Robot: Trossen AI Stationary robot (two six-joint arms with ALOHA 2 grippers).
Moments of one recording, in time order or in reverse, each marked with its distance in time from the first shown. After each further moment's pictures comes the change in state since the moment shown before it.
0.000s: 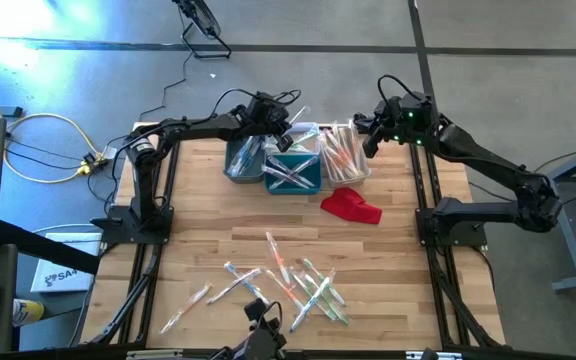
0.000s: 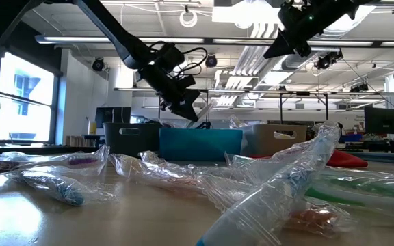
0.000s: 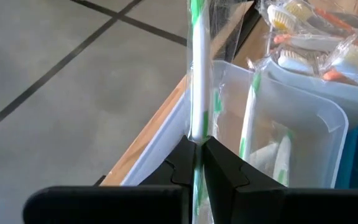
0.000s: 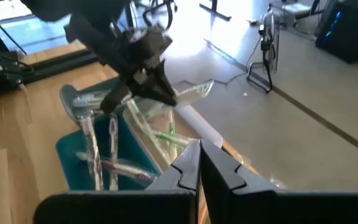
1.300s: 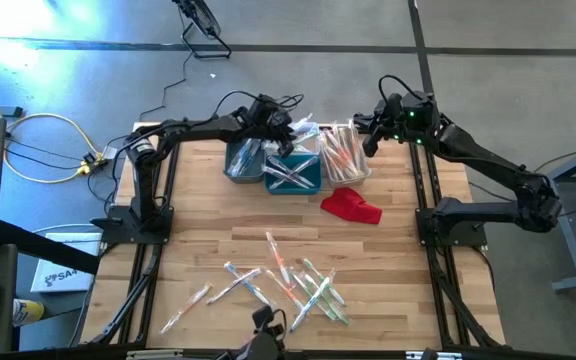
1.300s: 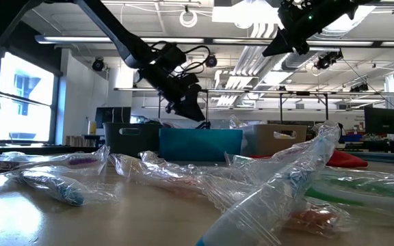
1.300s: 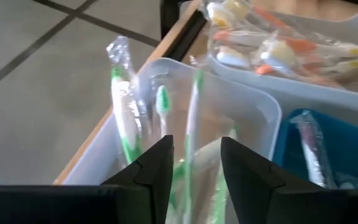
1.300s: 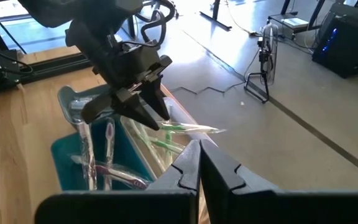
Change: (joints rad) left arm -0.021 0.001 -0.001 -0.020 0.145 -0.011; right arm 0.000 0.000 0.000 0.034 -0.001 -0.047
